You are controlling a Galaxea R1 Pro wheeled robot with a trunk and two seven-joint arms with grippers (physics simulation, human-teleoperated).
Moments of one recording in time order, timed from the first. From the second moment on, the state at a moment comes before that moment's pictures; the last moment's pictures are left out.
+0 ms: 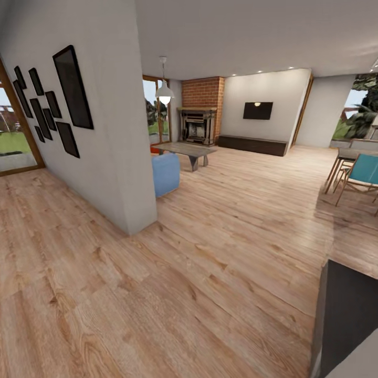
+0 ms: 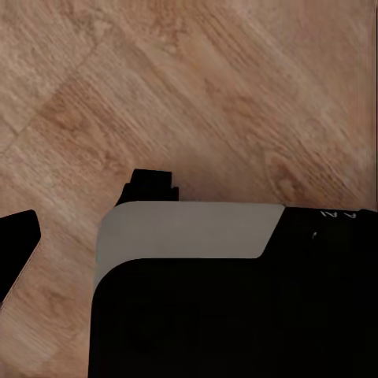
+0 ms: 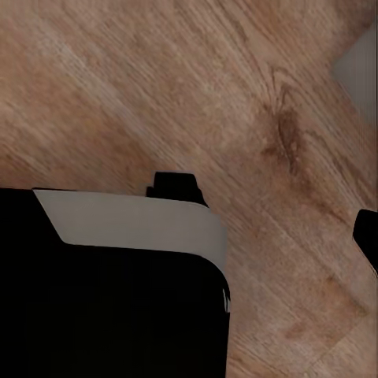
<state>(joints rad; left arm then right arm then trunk) -0.27 0.00 0.03 0.00 0.08 0.01 -0.01 -0.24 0.07 0.53 0.03 -0.42 -0.07 -0.20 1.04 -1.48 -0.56</state>
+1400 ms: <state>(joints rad) -0.27 0.00 0.03 0.00 0.08 0.01 -0.01 -0.24 0.07 0.53 0.03 -0.42 -0.07 -0.20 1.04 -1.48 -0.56</state>
